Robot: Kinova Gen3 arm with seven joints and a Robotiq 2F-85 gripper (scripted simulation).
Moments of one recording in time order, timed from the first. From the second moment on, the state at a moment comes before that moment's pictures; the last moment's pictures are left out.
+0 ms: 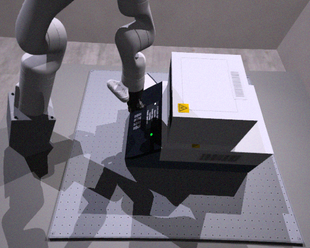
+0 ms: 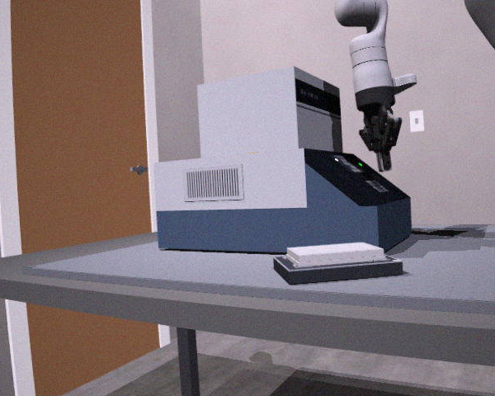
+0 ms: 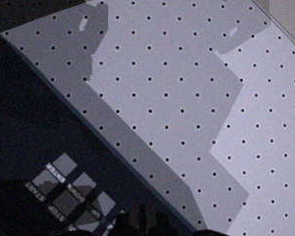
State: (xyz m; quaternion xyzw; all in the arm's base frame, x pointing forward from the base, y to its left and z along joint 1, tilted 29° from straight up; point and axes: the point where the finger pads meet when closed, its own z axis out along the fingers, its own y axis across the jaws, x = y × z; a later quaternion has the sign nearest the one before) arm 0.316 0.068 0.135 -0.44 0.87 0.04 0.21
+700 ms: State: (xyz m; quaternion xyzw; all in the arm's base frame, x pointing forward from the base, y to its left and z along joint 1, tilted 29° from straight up) arm 0.317 0.068 0.134 -0.44 0.87 0.04 0.21
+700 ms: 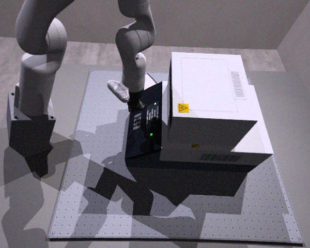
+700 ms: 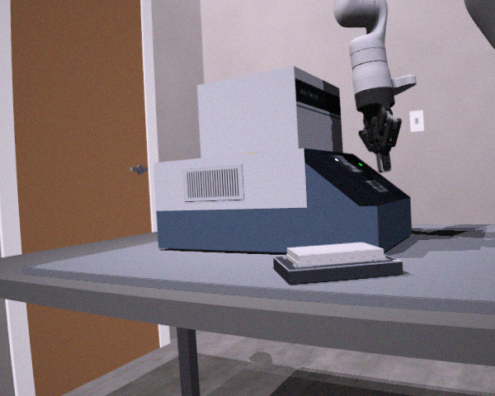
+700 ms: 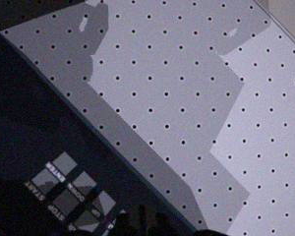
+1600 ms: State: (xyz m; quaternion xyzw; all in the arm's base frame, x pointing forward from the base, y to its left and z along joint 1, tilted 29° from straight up) arm 0.331 0.072 0.128 -0.44 0.87 0.04 0.21
